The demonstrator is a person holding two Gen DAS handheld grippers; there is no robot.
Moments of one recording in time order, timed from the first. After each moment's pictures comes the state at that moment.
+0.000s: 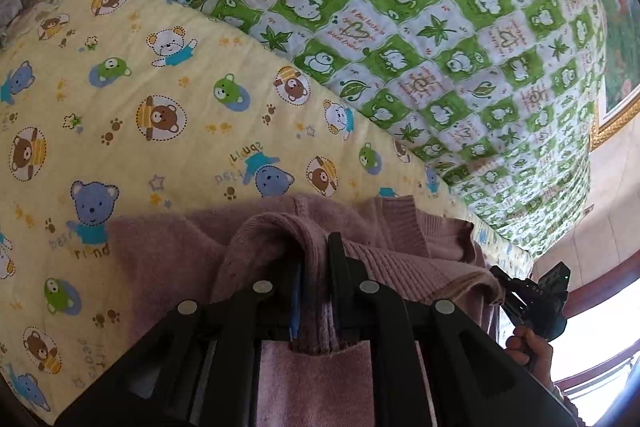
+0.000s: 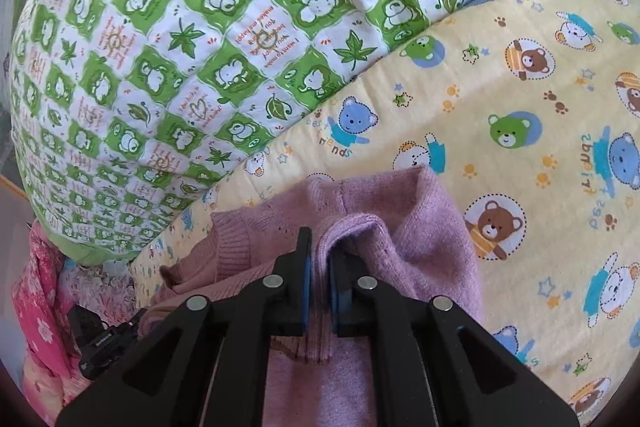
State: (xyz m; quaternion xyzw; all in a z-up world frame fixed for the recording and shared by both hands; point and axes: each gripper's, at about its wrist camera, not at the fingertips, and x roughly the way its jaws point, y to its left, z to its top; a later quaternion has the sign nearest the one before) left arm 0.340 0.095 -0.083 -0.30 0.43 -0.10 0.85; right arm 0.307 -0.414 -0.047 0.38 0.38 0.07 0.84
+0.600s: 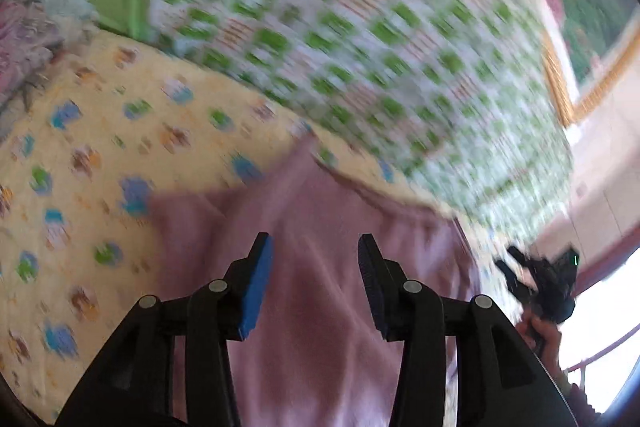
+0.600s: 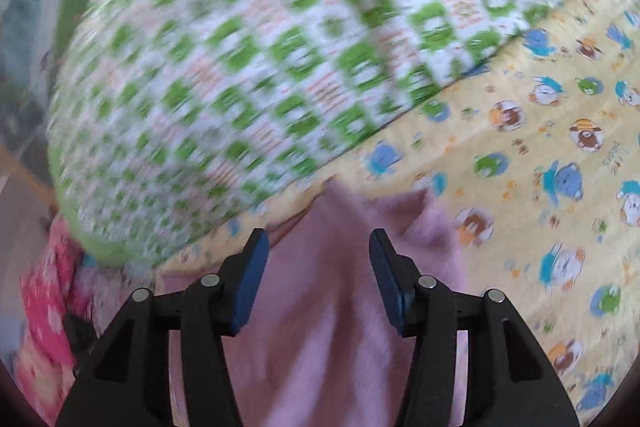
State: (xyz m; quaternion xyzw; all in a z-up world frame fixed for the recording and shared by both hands) left arm 0.258 0.075 -0.025 -0.25 0.40 -0.13 0.87; right arm 0.236 -0.391 0.003 0.32 0.31 0.12 0.89
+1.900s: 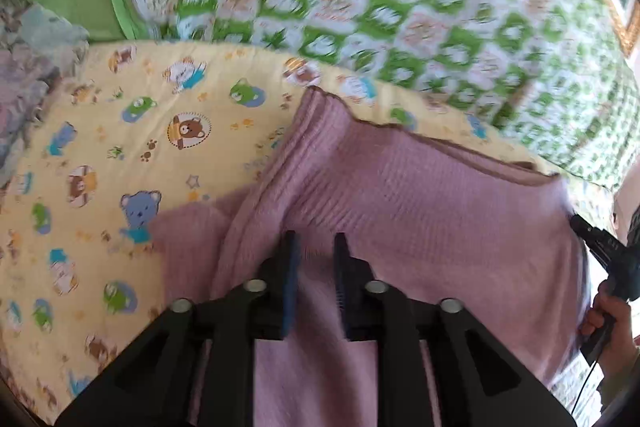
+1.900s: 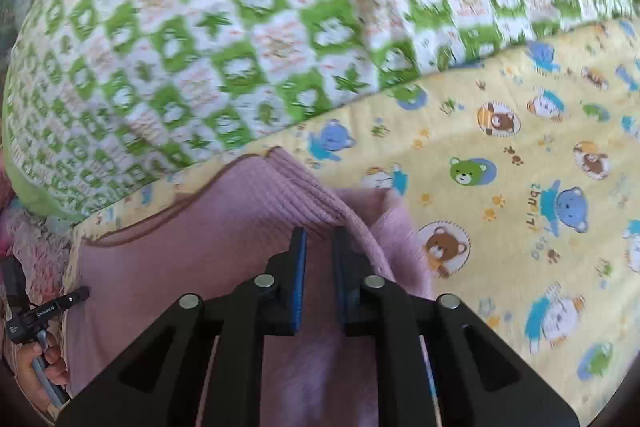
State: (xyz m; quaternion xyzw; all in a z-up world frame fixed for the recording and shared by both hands) left arm 0.308 0.048 -0.070 -0.12 0.42 -0.03 0.90; right arm 0.274 -0.401 -0.034 0.23 0.31 0.03 0.92
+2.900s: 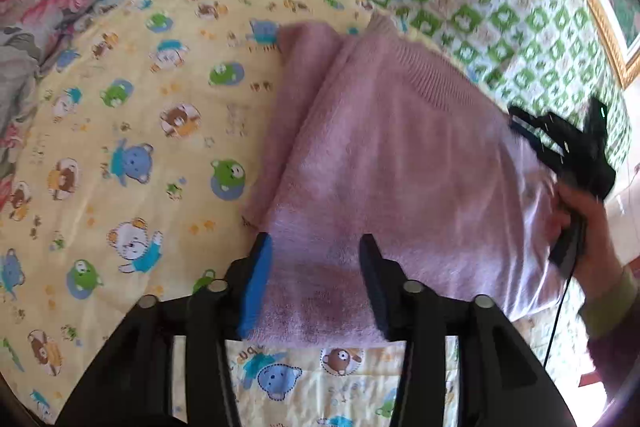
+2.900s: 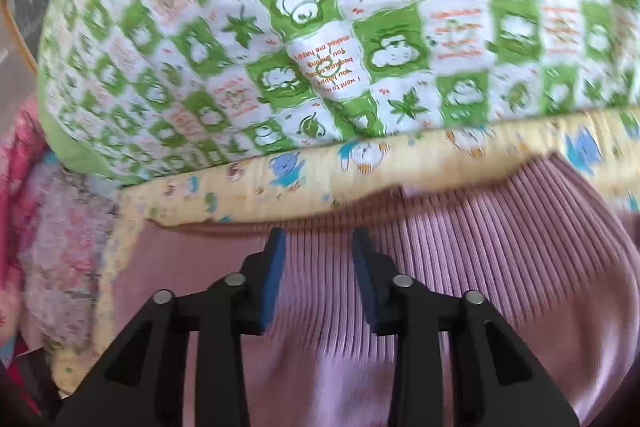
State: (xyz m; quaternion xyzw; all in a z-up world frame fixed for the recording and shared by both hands) left arm 0.147 0.092 -0.094 -0.22 0.46 0.01 0.86; right arm 0.326 -0.263 -0.023 0.20 0.35 0.15 0.90
